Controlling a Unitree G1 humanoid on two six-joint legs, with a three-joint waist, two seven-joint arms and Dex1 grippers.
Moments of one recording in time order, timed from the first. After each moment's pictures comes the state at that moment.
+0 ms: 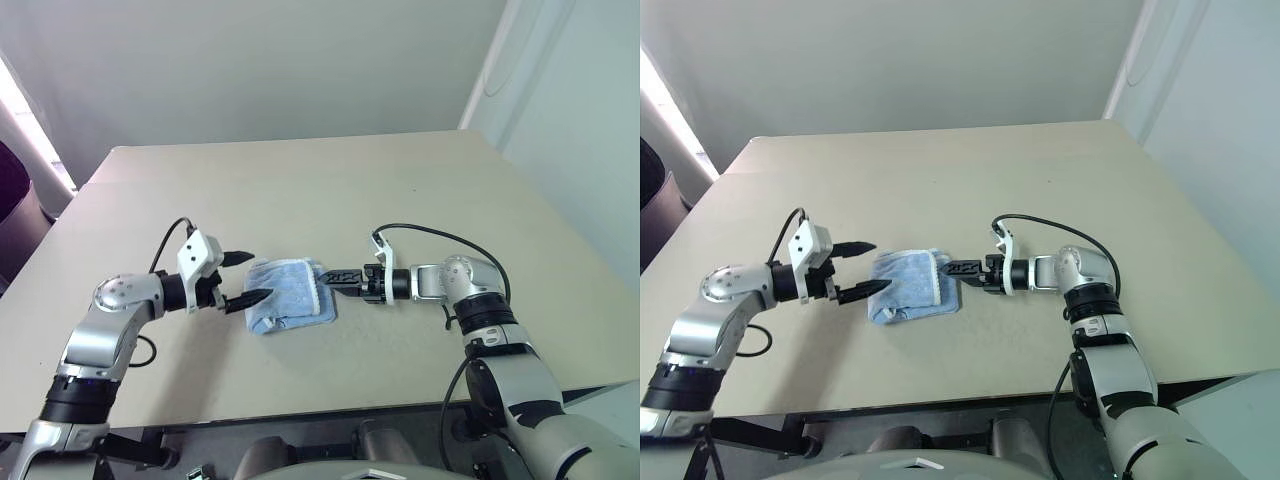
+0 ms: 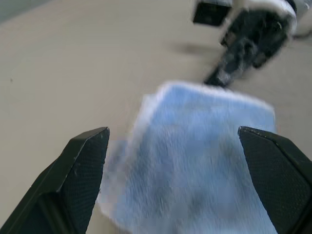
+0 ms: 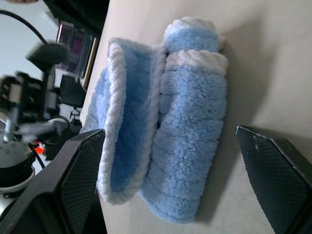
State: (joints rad) left arm -0.17 0.67 0.03 -0.07 -0.37 0.33 -1.04; right arm -0.74 -0.25 -0.01 0.64 0.60 1.22 0.85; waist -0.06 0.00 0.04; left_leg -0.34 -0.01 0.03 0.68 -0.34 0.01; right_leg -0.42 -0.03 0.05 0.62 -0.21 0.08
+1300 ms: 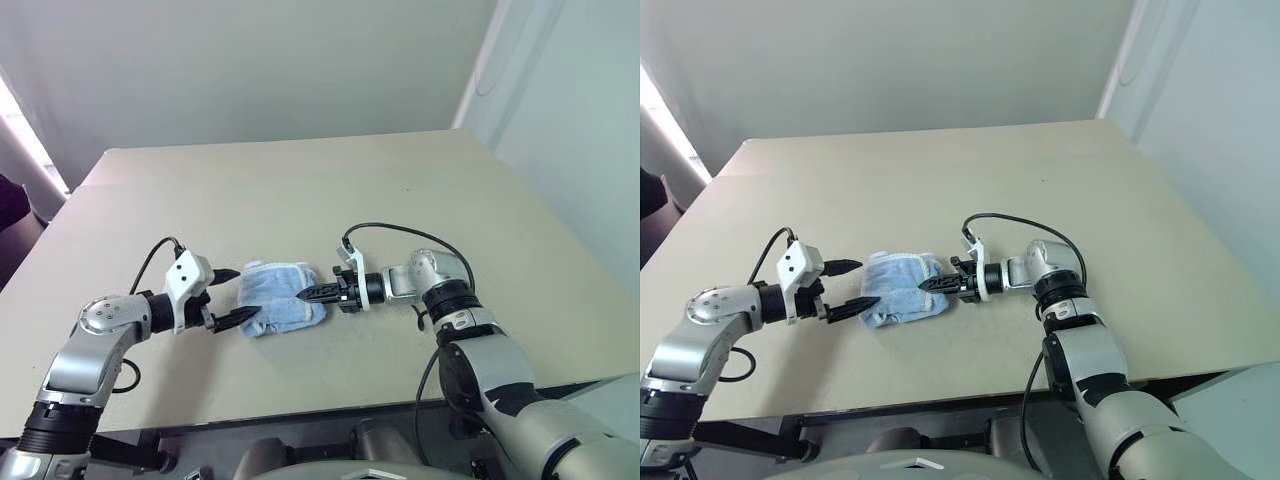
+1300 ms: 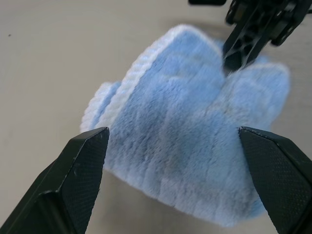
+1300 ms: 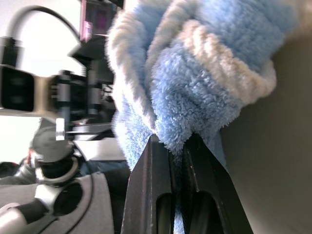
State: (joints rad) left arm -0.08 0.71 0.06 -0.10 -0.35 0.33 -0.99; right arm -0.84 -0.14 -0.06 0.77 0.56 1.35 0.89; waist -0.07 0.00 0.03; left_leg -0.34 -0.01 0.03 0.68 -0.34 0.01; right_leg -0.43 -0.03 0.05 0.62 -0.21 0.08
